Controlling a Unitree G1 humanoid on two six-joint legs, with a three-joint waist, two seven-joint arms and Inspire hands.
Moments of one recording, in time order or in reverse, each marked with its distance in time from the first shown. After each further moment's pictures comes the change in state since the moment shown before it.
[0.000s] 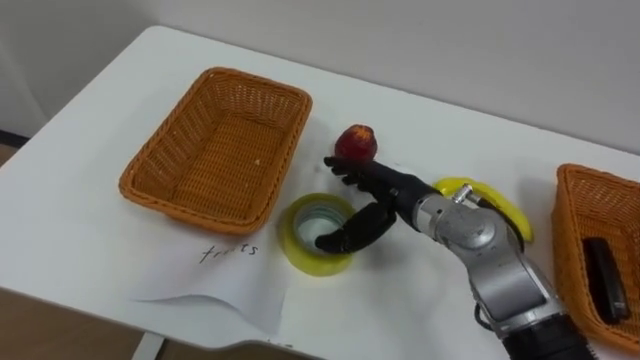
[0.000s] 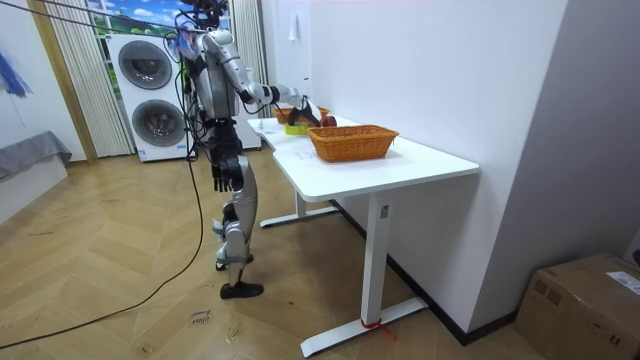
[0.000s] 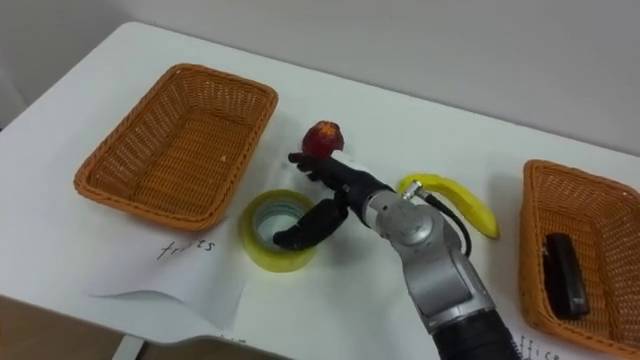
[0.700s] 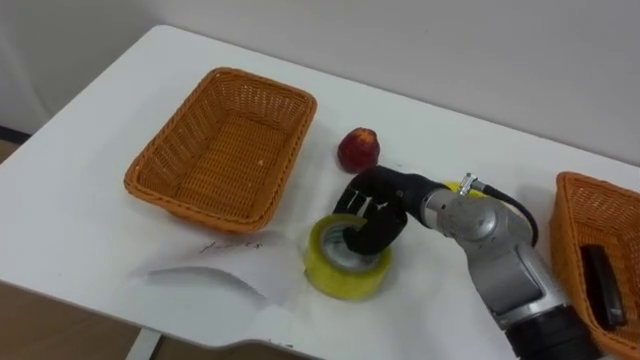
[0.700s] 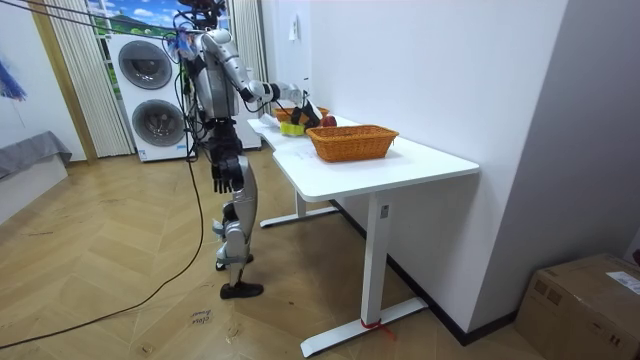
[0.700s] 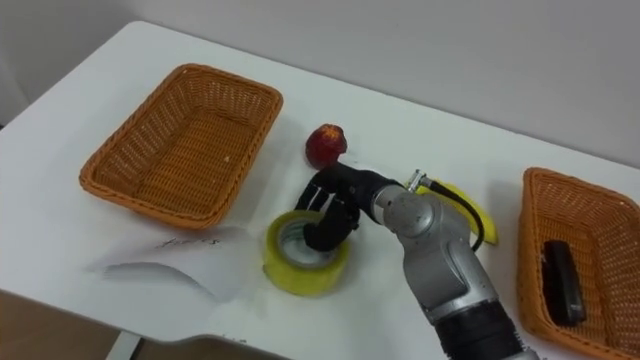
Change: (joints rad) left arm -0.027 0.012 0.001 0.050 0.001 -0.001 0.001; right arm -0.014 -0.012 0.000 -0.010 -0.161 0.039 0.146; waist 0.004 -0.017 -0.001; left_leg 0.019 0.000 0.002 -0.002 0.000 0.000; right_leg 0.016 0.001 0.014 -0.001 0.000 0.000
